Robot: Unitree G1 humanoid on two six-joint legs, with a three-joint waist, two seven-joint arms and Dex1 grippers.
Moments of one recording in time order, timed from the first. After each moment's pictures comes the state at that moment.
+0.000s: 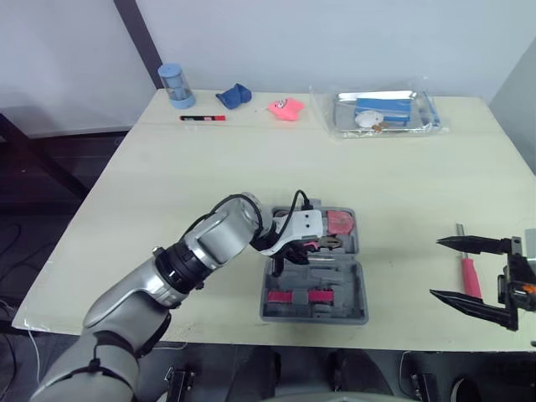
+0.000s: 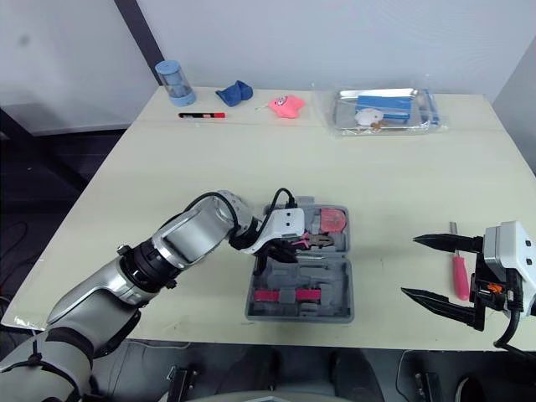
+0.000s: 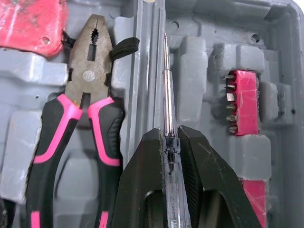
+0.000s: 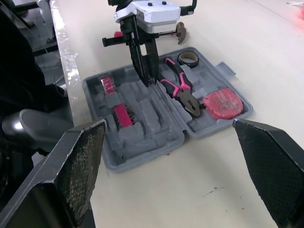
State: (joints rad) left arm -0.84 0.59 -0.74 -0.09 -0.07 0.87 -1.15; right arm 0.33 -0.92 -0.60 -0.57 0.74 0.44 1.21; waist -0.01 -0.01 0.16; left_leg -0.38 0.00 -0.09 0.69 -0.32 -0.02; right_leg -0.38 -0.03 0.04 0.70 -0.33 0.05
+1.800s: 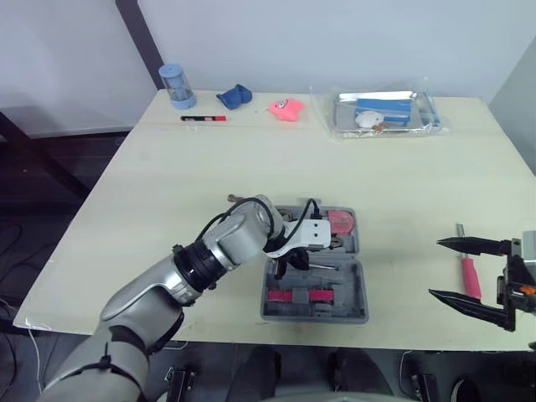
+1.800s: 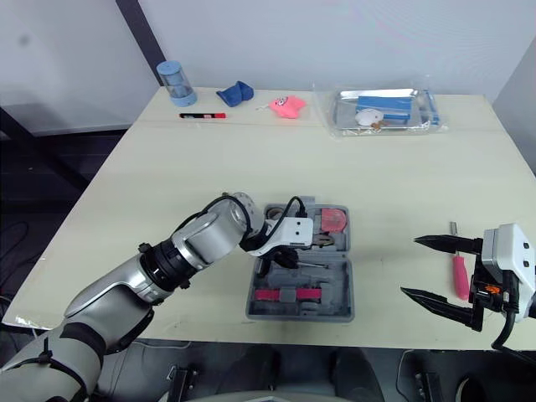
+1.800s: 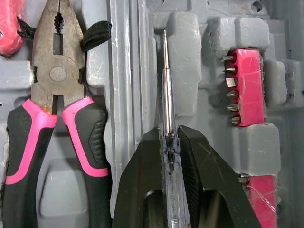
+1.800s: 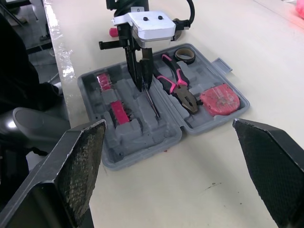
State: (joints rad) left arm -0.87 0.53 -0.80 0.00 0.09 0.81 -1.24; right arm 0.34 -0.91 -0.60 -0.58 0.72 0.43 1.19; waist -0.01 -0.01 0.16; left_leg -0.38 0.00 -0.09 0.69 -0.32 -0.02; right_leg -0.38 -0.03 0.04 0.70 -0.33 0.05
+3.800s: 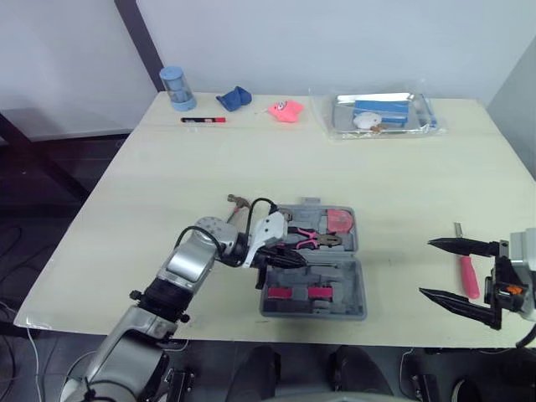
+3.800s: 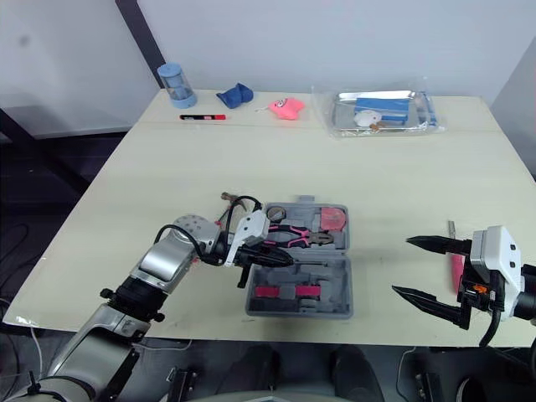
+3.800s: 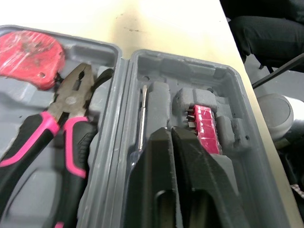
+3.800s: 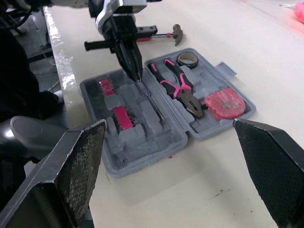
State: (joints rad) left arm -0.50 0.52 -0.35 0.19 -0.18 0.24 -1.30; right arm 0.33 -0.87 -0.53 -0.57 0.71 0.41 1.15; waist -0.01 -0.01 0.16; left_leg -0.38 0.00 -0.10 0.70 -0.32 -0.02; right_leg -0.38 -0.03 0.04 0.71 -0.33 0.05
